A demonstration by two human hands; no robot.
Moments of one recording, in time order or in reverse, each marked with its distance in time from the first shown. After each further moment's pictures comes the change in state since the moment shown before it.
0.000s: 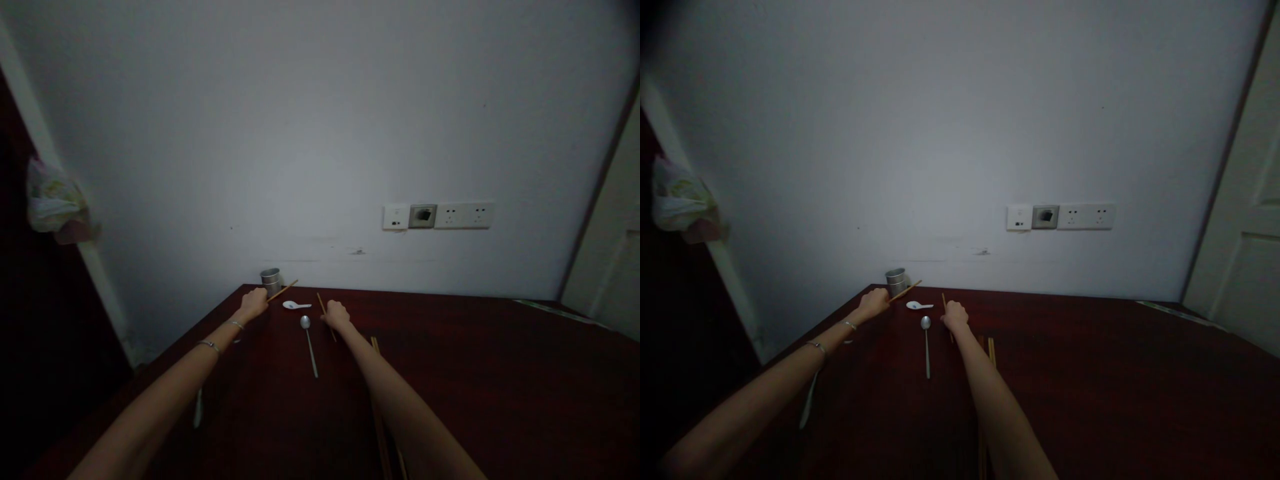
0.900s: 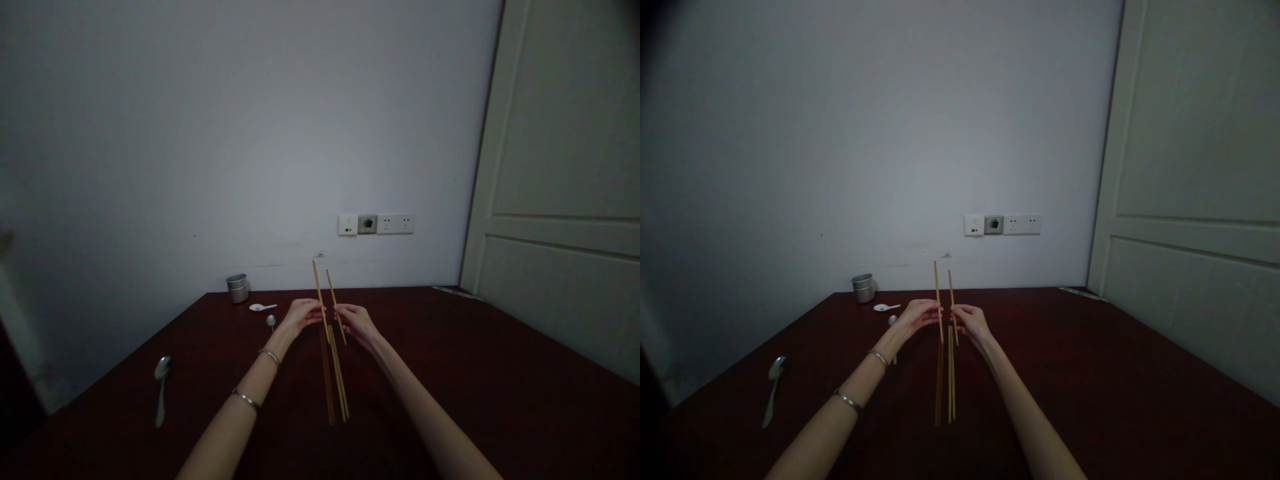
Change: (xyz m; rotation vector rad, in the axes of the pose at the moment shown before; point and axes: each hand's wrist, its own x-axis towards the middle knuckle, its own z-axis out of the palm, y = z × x) left_hand -0.106 0.213 -0.009 -1.761 -0.531 0.136; right_hand -0.122 0.089 -0.109 1.194 0.019 0.053
